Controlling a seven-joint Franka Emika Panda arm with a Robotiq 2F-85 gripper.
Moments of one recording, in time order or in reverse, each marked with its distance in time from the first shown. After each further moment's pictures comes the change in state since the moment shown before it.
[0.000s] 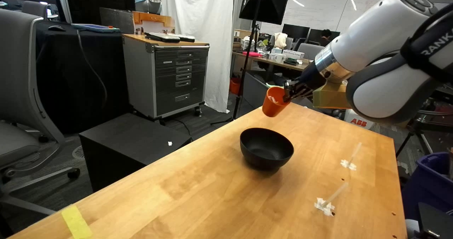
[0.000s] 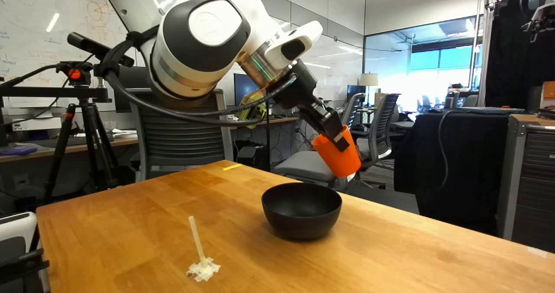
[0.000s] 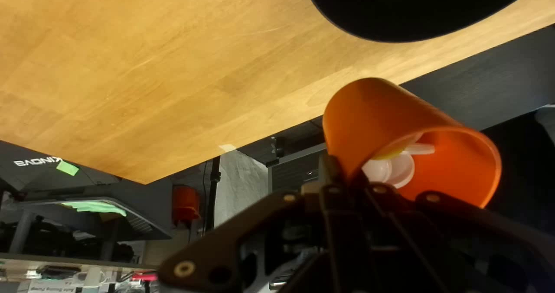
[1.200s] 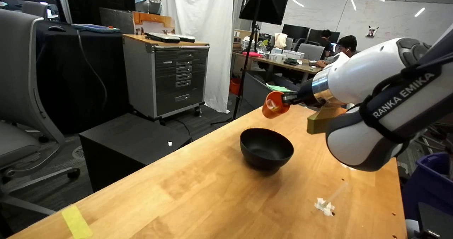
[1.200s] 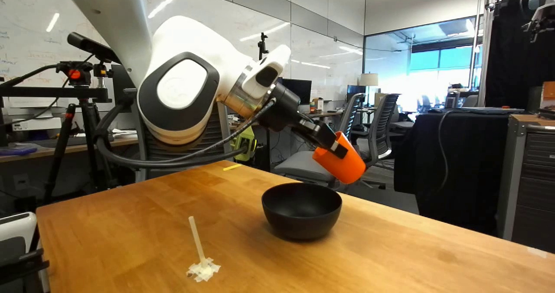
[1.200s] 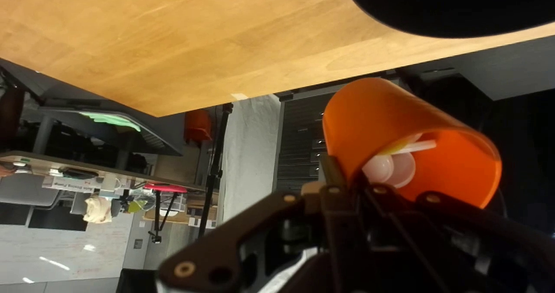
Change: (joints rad) arm 0.102 0.256 0.036 -0.022 0.390 0.281 -0.195
